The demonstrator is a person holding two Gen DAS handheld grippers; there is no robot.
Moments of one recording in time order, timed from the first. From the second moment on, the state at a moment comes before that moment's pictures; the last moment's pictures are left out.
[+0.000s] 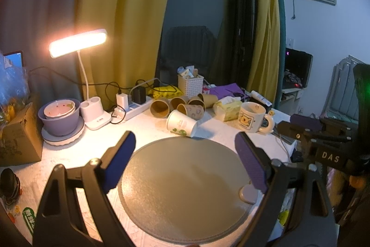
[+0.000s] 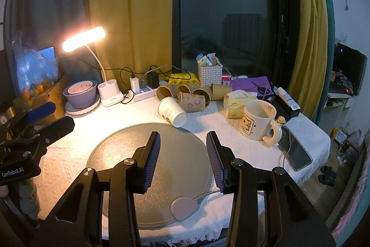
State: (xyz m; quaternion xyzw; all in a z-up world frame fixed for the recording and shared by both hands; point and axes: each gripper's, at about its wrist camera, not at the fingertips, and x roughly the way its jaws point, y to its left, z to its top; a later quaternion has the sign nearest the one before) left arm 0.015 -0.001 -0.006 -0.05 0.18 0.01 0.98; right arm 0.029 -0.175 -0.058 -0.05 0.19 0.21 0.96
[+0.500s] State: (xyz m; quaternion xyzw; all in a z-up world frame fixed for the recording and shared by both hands) left arm 0.015 -0.002 -0.005 -0.05 0.18 0.01 0.98; right arm 0.028 -0.173 -0.059 -0.05 0.19 0.21 0.96
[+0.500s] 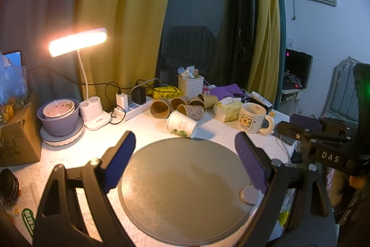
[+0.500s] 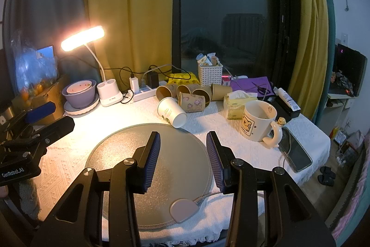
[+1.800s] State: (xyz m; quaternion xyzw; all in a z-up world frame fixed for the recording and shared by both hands) left arm 0.040 0.000 -0.014 -0.05 0.20 0.01 0.98; right arm 0.053 -0.166 -0.068 -0.06 0.21 0.21 0.95
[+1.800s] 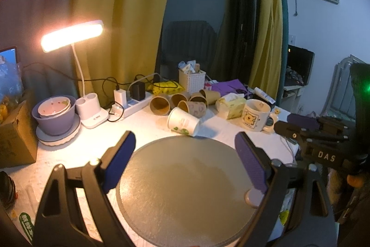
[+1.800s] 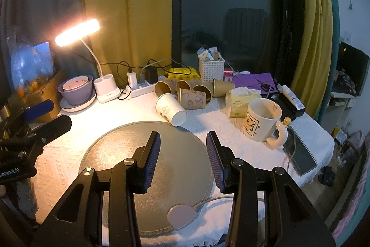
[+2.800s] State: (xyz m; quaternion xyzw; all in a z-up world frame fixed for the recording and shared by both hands) left arm 0.194 0.007 -0.055 -0.08 0.30 0.02 0.95; right arm 0.198 -0.171 -0.101 -0.05 0.28 0.21 0.94
